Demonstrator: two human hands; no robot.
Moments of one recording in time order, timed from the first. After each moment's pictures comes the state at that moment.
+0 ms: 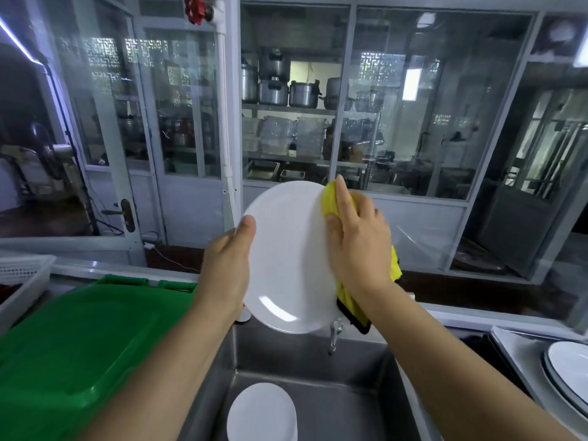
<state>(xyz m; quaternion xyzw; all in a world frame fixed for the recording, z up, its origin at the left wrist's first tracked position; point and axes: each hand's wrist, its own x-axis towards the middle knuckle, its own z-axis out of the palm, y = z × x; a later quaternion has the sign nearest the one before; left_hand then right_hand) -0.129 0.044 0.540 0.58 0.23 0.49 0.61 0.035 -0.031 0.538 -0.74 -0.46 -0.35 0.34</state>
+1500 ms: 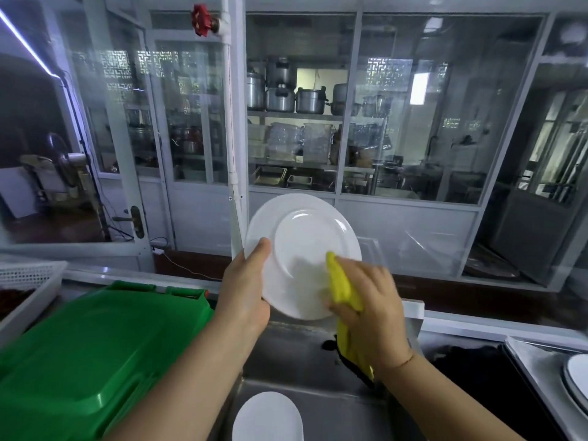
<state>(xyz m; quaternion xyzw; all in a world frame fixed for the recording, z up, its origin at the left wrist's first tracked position) -0.093 0.049 0.522 0.40 0.27 0.46 0.75 0.038 -0.065 0.468 -0.61 -0.57 -0.32 0.45</state>
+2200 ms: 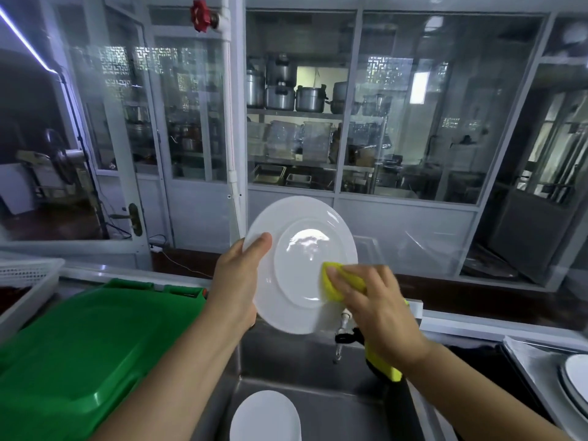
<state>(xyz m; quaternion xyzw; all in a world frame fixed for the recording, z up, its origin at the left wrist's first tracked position) -0.105 0.056 0.526 0.48 0.23 0.47 0.70 0.067 -0.076 0.463 -0.62 -0.63 -0.40 0.25</state>
